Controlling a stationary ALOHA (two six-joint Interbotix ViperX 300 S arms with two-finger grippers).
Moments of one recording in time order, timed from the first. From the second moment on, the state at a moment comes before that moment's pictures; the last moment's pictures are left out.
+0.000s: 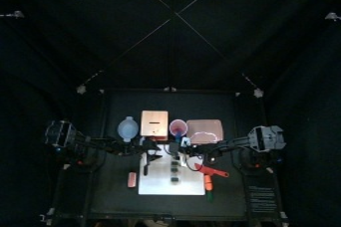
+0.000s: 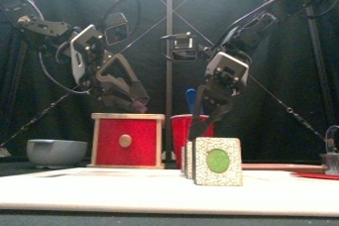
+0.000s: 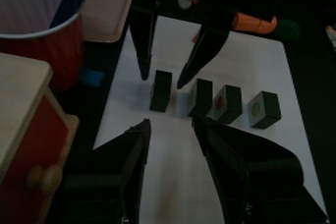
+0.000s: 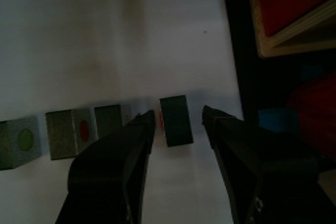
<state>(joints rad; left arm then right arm) -0.06 -0.08 0.91 -0.33 -0.36 0.08 0.00 0.10 0.57 -0.29 0.25 0.37</state>
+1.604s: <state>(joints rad) -0.06 -0.07 0.93 -0.33 -0.36 0.08 -0.39 -0.14 0.77 -0.23 0.45 0.37</state>
